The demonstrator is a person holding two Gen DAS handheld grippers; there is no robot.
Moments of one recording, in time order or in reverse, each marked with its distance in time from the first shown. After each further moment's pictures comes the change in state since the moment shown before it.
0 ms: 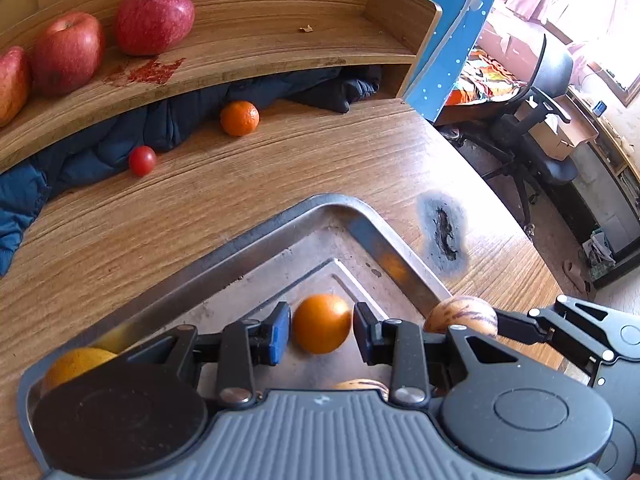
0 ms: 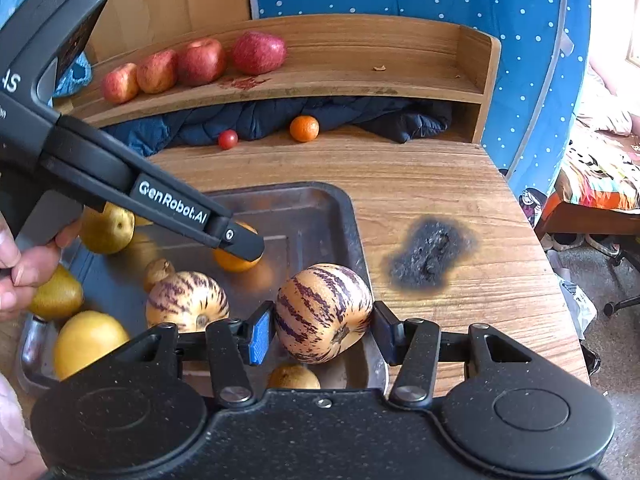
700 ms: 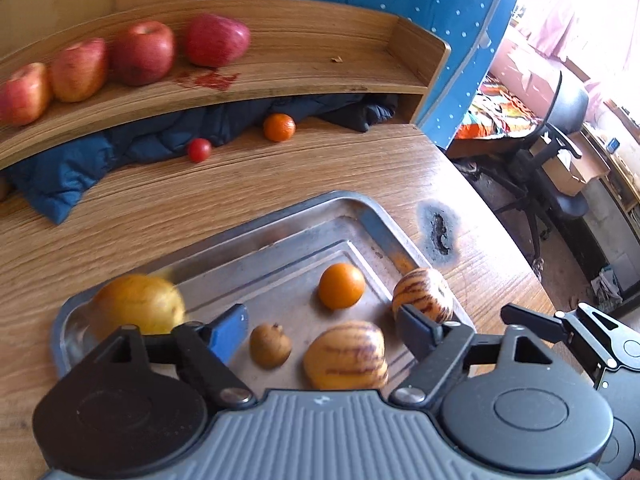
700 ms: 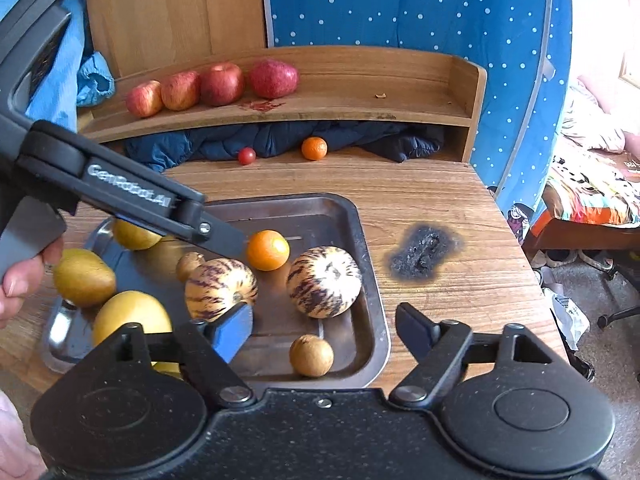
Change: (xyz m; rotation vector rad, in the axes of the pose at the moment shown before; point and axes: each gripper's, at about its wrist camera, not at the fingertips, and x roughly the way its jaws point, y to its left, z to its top) left arm -0.054 0.000 -0.040 -0.095 -0.093 0.056; right arm -0.047 0.012 -0.022 -0.007 -0.083 -0.007
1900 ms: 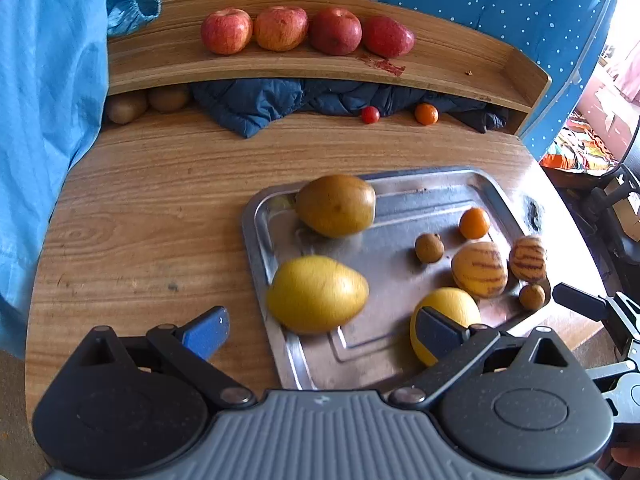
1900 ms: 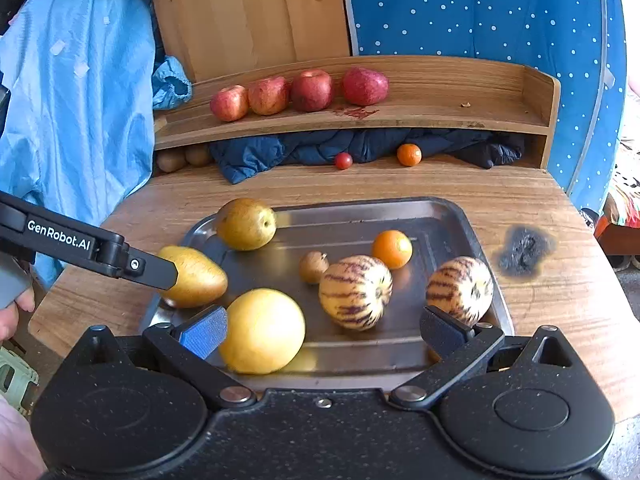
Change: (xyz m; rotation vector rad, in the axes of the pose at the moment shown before) left arm -0.079 0.075 -0.070 -0.187 -0.010 0.211; right arm -0.011 0.059 -0.004 -0.003 -0.025 0.170
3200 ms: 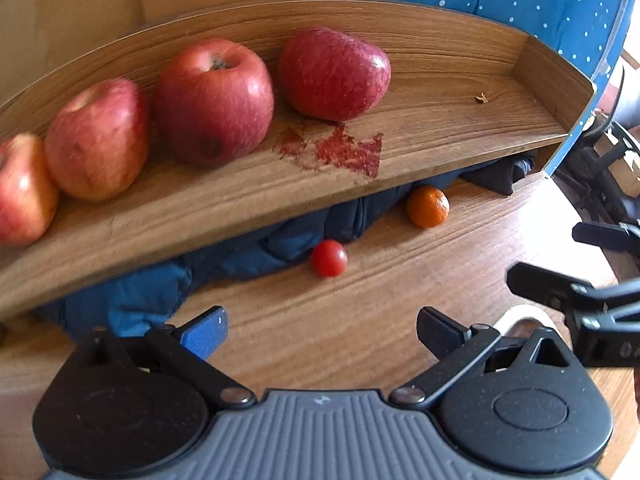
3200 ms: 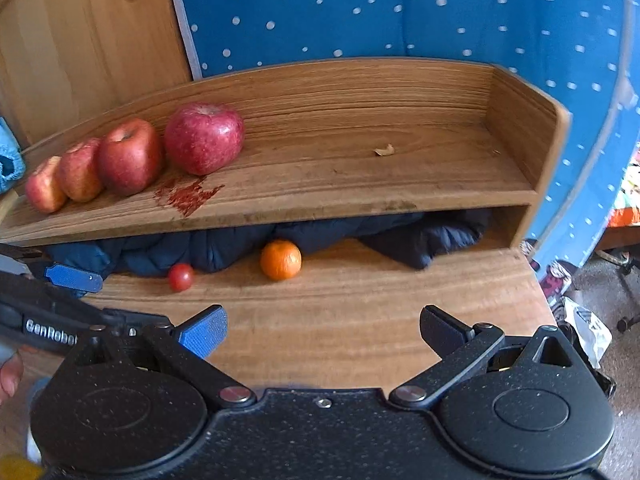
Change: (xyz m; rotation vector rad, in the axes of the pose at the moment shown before) left arm 0.161 -0.047 0.182 0.243 0.045 -0.058; right arm 0.157 -0.112 0.149 0.093 0.076 -0.176
